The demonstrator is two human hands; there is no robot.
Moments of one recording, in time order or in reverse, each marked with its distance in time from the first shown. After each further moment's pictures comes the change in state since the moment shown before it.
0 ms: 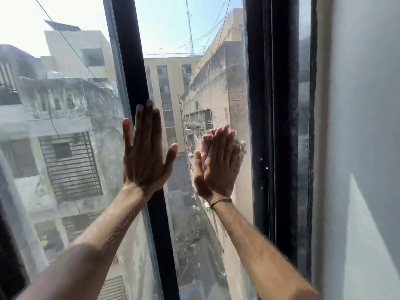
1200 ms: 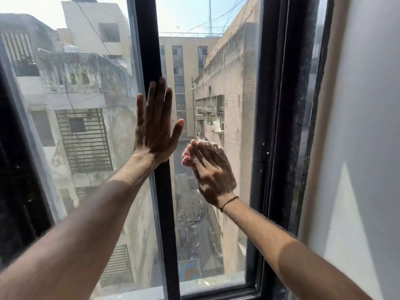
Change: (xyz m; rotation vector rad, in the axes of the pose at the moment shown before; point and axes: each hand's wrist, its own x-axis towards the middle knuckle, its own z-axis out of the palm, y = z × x) left_hand 0.006 0.004 -0.003 -0.084 -0.135 -0.019; right_hand -0.056 0.027 -0.041 0.162 -0.387 -0.466
